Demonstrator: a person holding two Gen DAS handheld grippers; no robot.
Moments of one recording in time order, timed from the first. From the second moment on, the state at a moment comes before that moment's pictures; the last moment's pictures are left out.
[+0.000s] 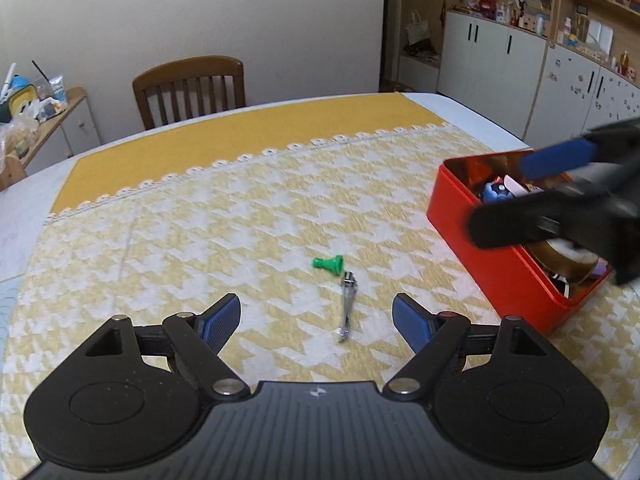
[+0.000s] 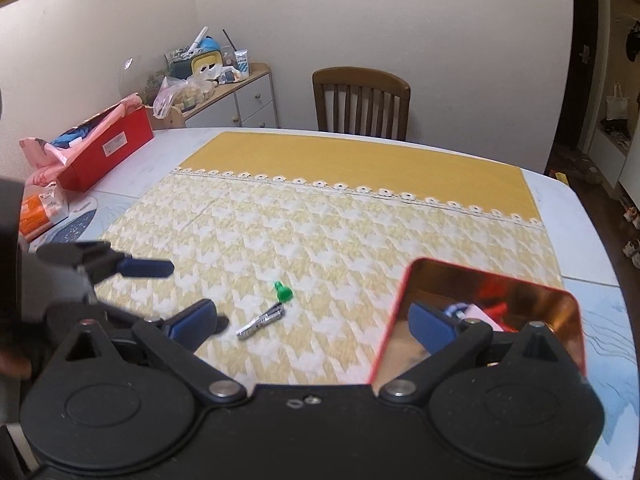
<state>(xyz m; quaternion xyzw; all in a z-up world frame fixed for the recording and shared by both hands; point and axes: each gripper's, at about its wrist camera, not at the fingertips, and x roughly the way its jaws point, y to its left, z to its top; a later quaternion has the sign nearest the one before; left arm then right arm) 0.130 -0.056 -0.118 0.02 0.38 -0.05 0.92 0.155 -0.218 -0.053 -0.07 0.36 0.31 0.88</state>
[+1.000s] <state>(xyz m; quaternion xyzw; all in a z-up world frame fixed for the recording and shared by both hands) 0.167 -0.077 -0.161 0.02 0.40 -0.05 0.91 0.234 -0.137 -0.128 -0.10 0.49 0.32 0.81</state>
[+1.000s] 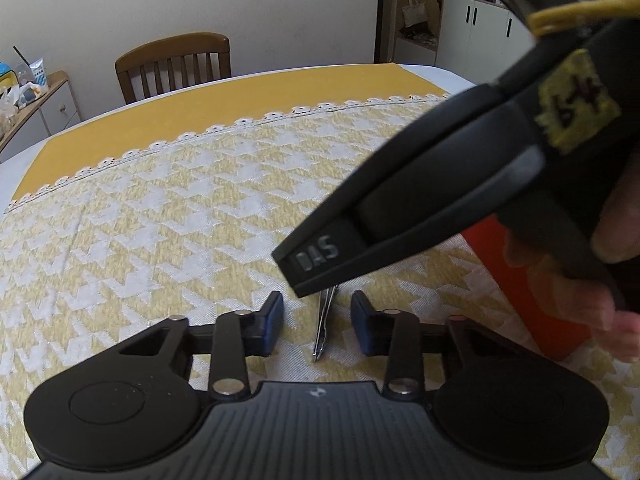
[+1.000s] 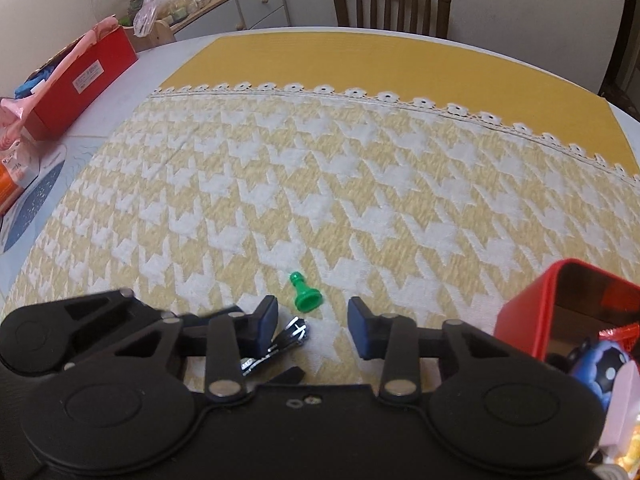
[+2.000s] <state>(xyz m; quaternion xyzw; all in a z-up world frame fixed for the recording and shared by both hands) 0.161 -0.069 -0.138 0.00 0.41 -0.03 0.91 0.207 -0.206 -0.079 -0.04 0.45 0.29 0.85</state>
